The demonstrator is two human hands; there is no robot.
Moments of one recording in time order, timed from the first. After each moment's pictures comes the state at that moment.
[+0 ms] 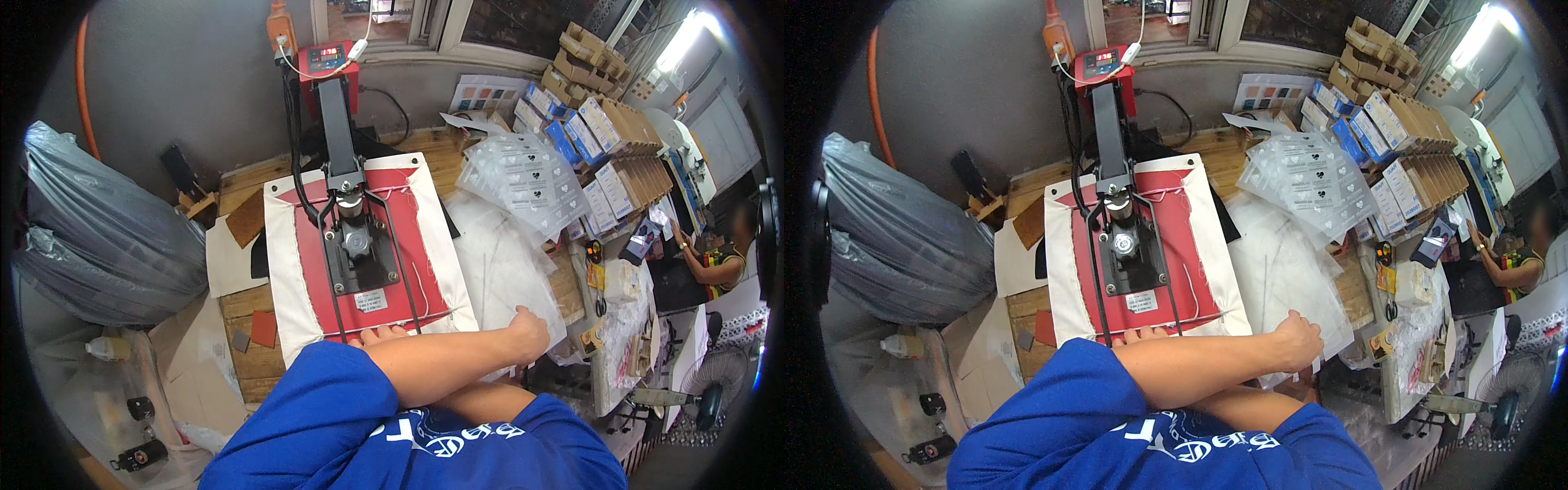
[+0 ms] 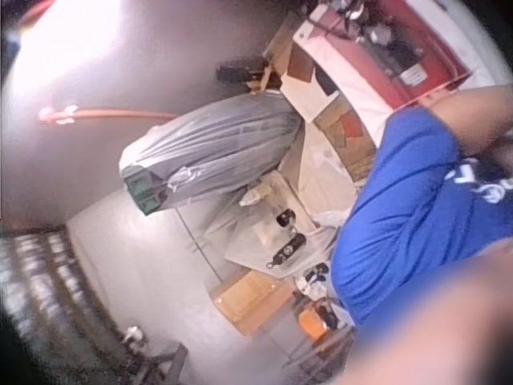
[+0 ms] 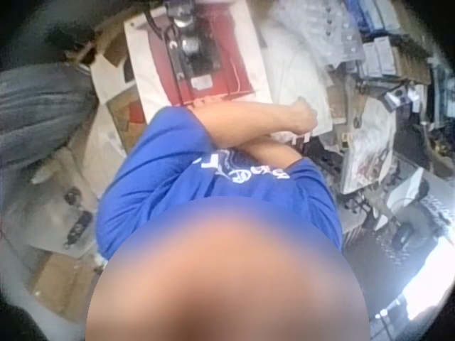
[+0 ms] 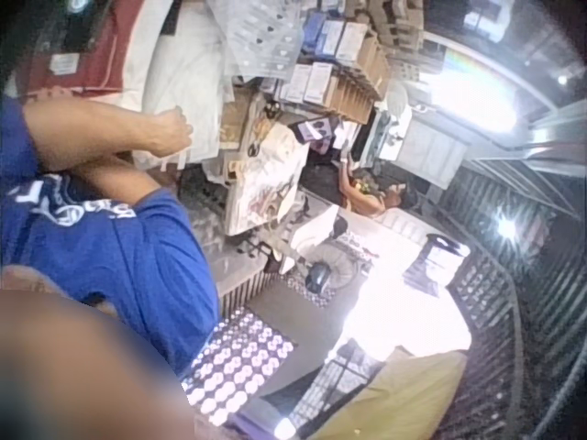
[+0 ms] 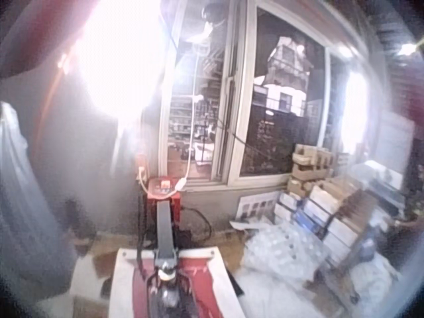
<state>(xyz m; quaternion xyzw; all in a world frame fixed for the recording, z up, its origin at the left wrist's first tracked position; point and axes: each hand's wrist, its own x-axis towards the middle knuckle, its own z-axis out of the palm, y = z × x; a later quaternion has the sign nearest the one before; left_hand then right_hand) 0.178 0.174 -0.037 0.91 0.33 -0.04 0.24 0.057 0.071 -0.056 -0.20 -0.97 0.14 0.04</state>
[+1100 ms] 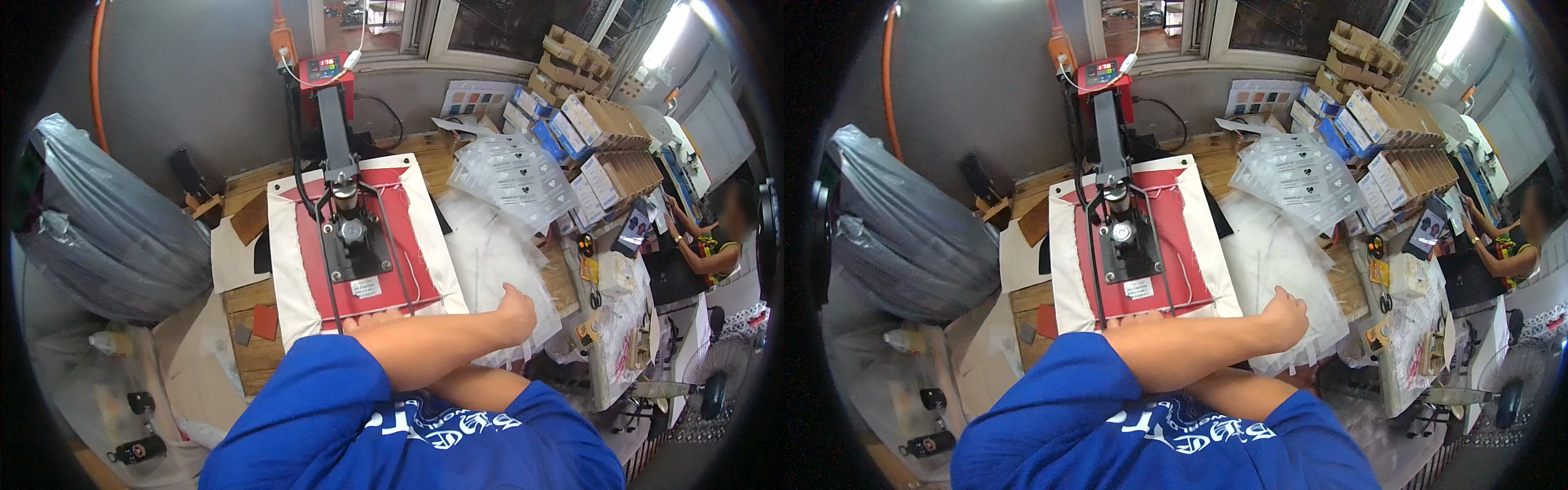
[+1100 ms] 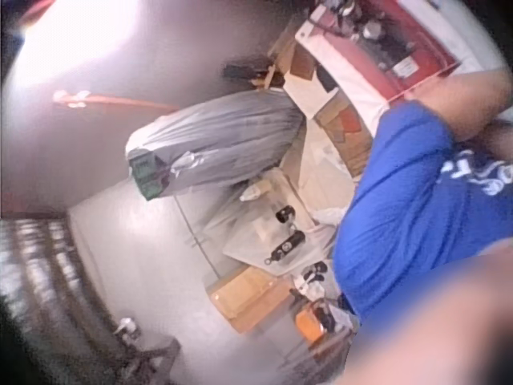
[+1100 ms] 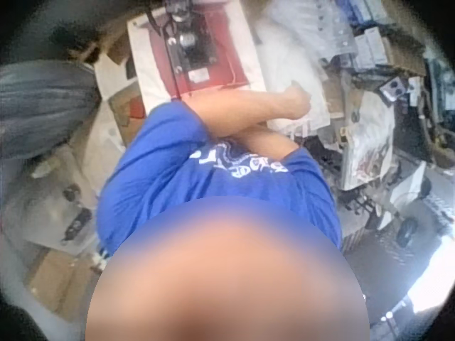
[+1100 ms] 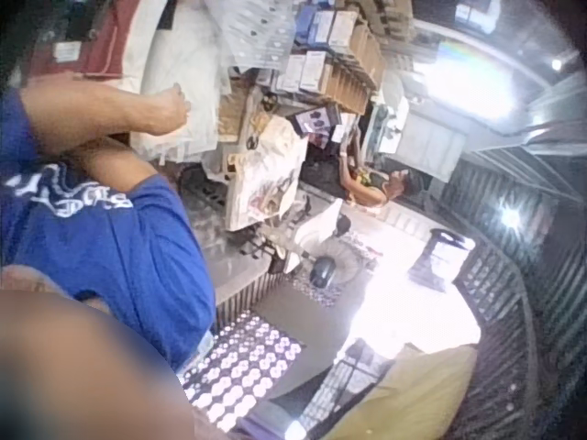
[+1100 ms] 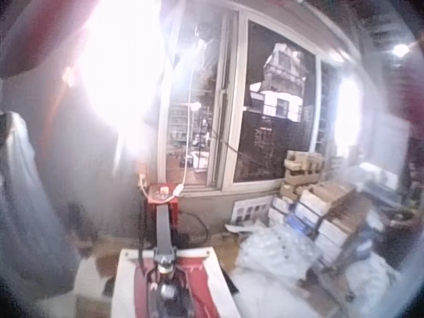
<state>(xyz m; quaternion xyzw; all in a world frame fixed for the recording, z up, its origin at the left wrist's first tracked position) 0.169 0.166 0.013 0.92 0.34 -0.10 0.15 0.053 0.071 -0.050 -0.12 -0.98 0.10 0.08</state>
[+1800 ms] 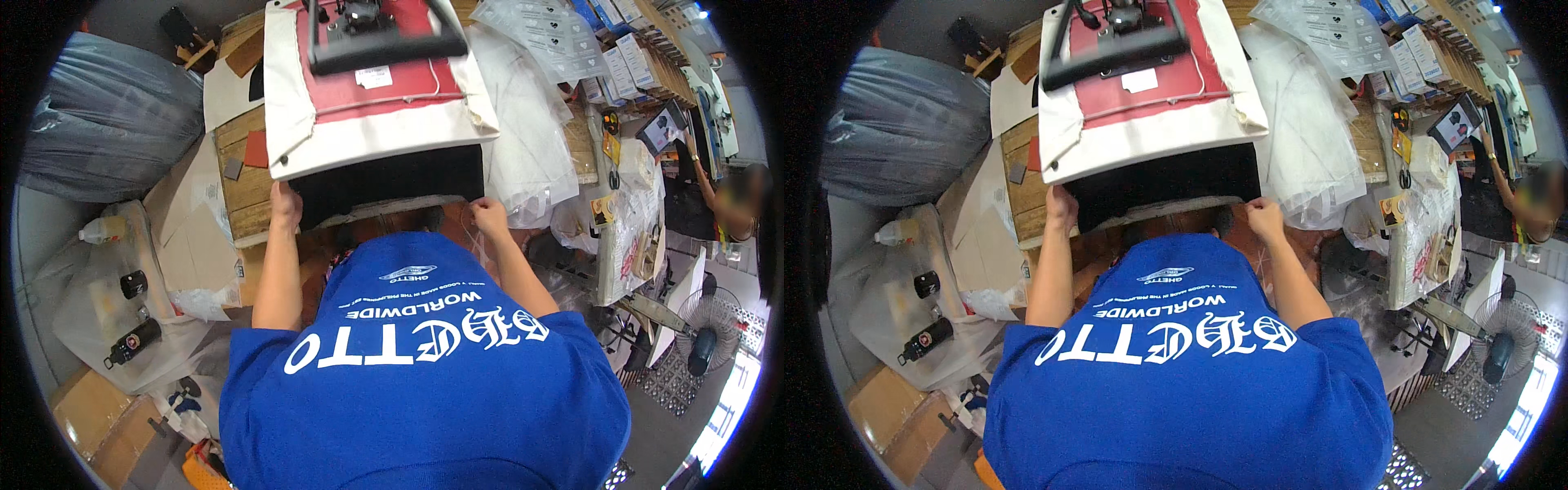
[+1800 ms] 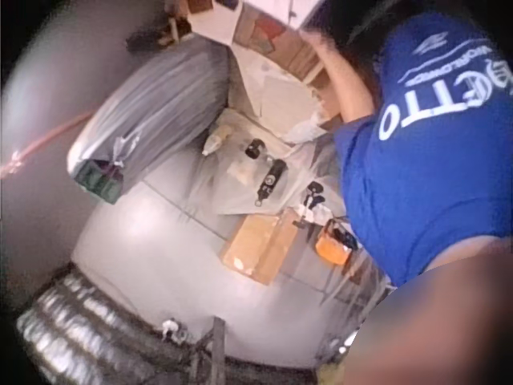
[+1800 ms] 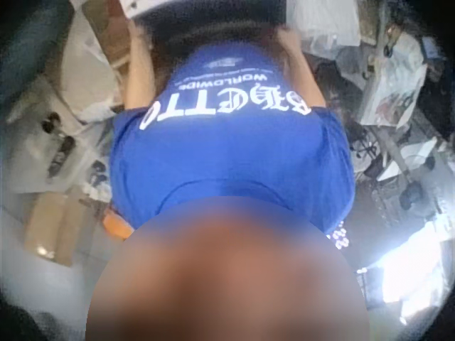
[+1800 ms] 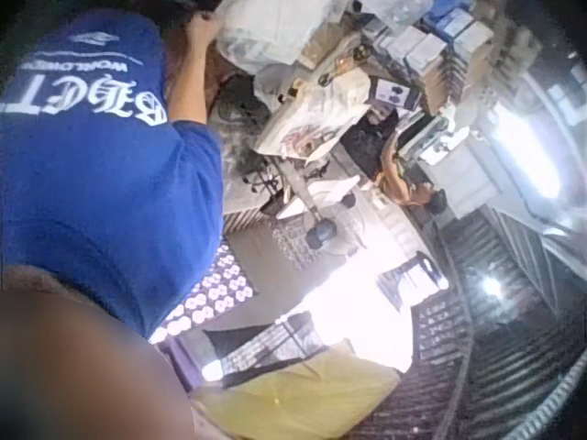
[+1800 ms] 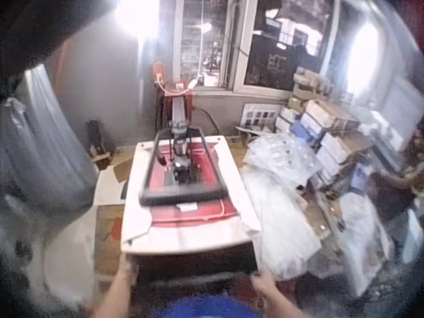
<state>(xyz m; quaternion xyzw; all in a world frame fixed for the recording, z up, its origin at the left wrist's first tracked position) -0.141 -0.121 -0.295 0.09 0.51 0.72 0.47 0.312 0.019 -0.274 -0.68 -0.60 0.40 0.11</state>
